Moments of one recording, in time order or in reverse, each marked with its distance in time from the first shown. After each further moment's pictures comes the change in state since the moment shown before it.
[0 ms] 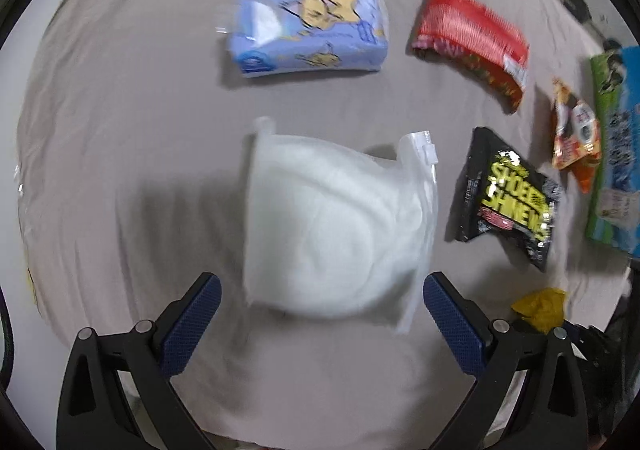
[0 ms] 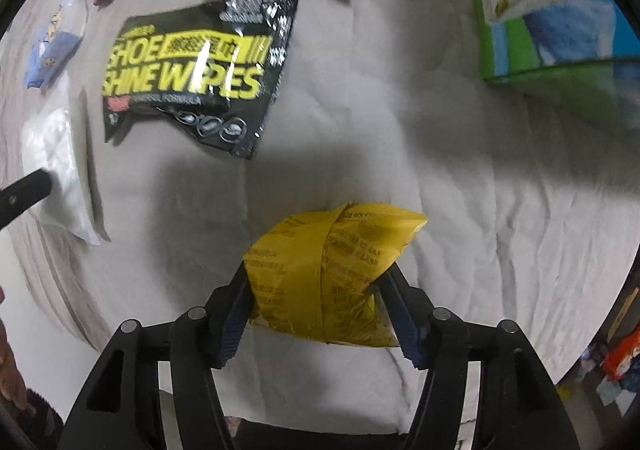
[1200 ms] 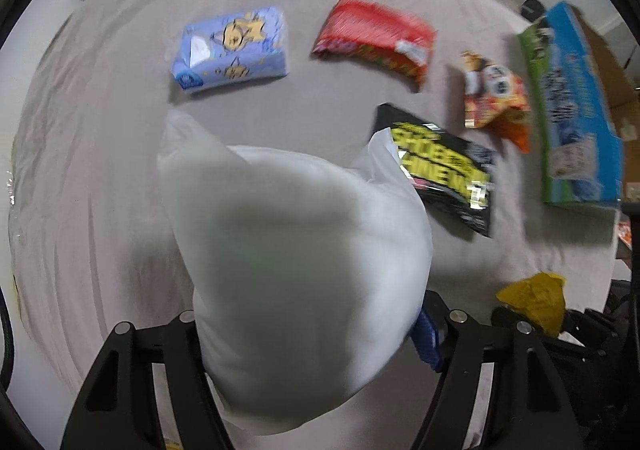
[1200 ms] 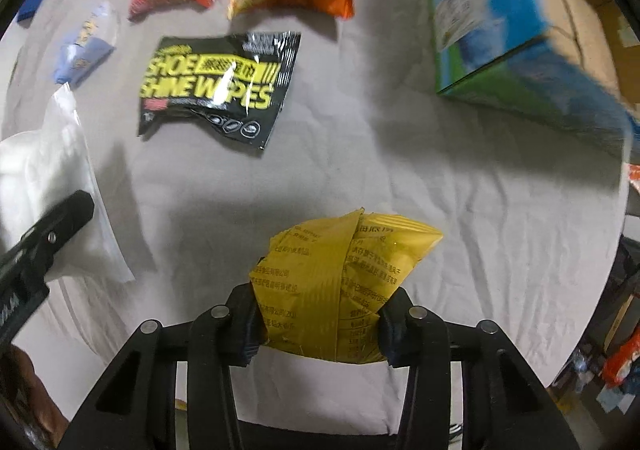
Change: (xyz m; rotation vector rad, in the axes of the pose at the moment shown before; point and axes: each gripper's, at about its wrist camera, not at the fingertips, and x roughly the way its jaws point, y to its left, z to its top) left arm -0.006 -0.050 -0.090 0.065 -0.194 -0.065; right arm -0.065 0.017 -0.032 -0.027 -0.131 -0.016
